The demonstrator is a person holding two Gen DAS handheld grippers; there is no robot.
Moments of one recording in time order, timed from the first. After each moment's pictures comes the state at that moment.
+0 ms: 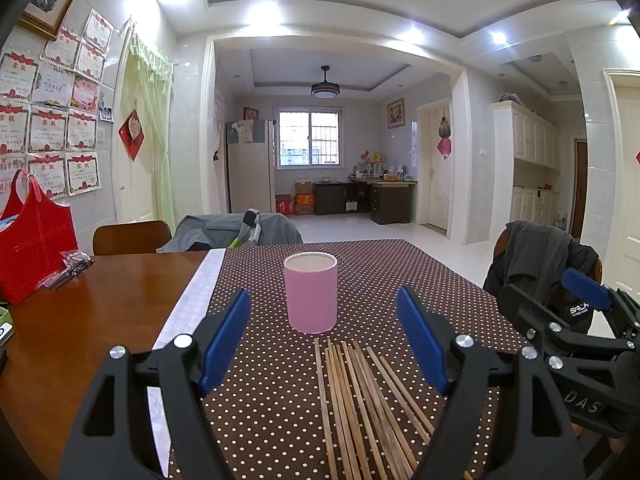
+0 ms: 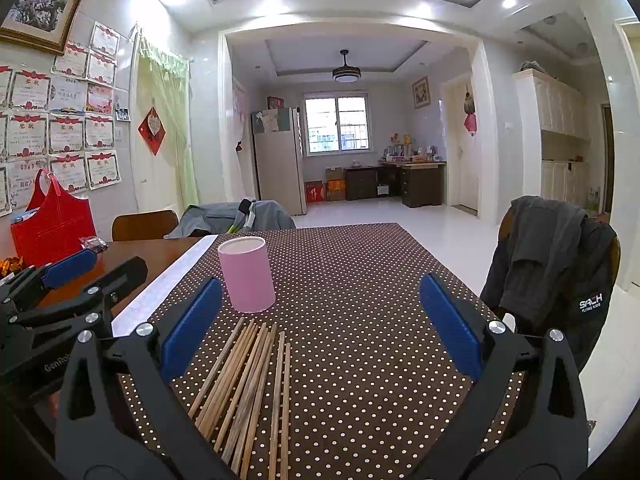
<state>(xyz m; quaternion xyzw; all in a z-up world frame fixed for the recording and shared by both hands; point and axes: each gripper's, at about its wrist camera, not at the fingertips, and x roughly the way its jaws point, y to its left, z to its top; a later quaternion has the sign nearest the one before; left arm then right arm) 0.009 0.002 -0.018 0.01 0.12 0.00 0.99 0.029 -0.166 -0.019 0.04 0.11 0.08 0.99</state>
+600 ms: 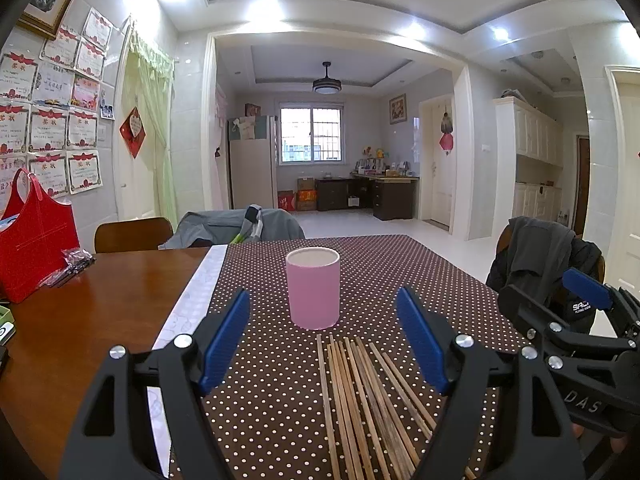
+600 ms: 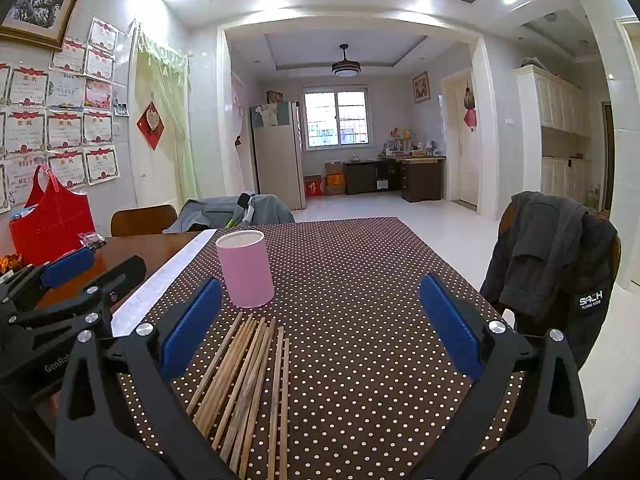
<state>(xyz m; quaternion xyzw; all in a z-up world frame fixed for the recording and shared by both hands) 0.012 0.003 -0.019 0.01 0.13 0.01 0.99 0.035 -0.164 -0.021 0.04 0.12 0.08 0.99</state>
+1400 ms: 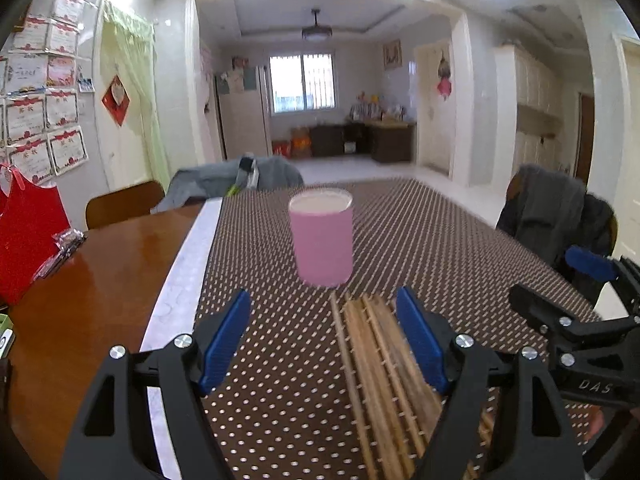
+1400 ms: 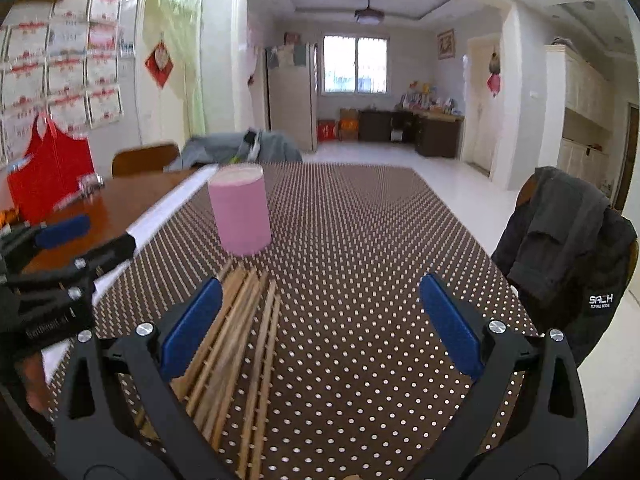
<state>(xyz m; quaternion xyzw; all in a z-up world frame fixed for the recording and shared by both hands) 0.070 0.019 -0.042 0.04 0.25 0.00 0.97 0.095 -0.154 -0.046 -0.02 0.24 0.11 0.96</state>
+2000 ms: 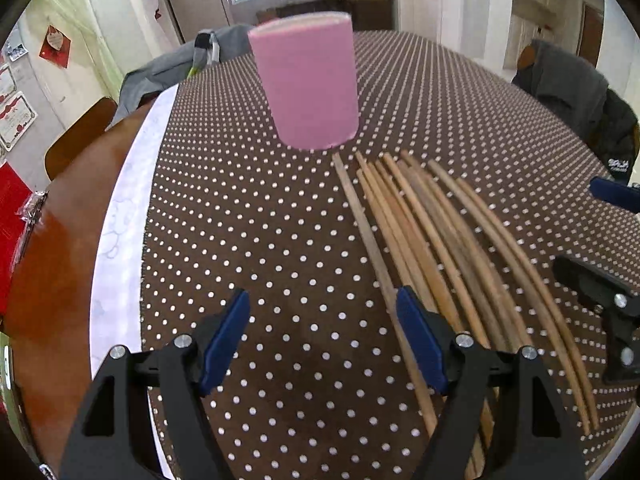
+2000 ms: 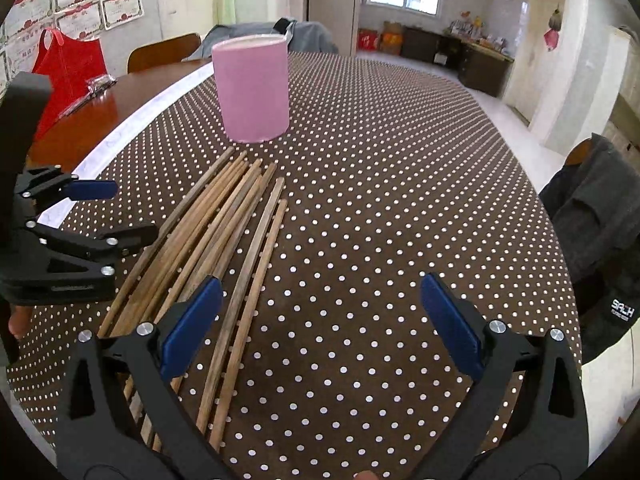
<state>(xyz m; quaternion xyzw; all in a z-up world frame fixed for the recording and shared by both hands) 0.150 0.033 -0.134 0.09 0.47 -0.03 0.88 0.149 -0.132 -0.106 -0.09 0.40 0.16 0.90</state>
